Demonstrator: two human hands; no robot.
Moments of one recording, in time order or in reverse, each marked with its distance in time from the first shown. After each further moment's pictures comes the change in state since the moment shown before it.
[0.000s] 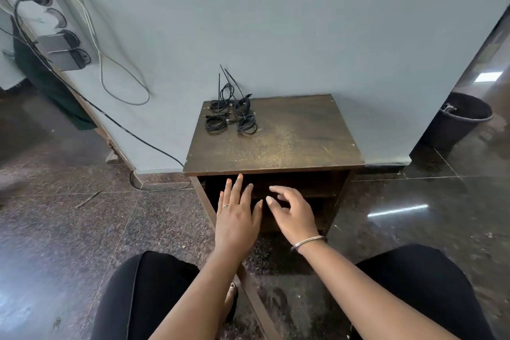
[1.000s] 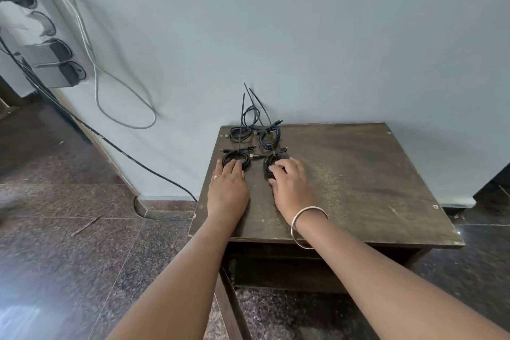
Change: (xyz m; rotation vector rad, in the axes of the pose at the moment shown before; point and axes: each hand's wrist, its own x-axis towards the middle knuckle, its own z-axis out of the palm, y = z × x) left_hand 0.232 -0.100 0.019 0.146 0.027 -0.111; right_hand 0.224 -0.008 0.087 -0.617 0.001 -0.319
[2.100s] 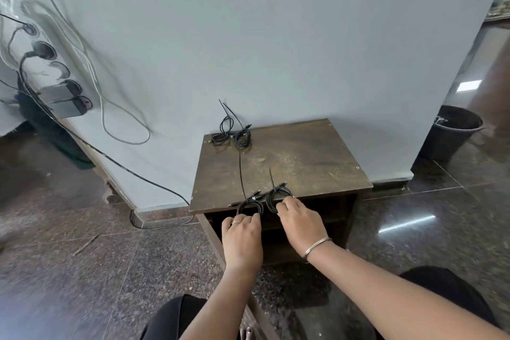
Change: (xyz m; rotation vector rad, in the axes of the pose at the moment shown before) left_hand -0.202 0.066 -0.050 0.168 -0.073 0.192; right_hand -0.174 -0.015 -0.093 -0.449 -0.023 -0.095
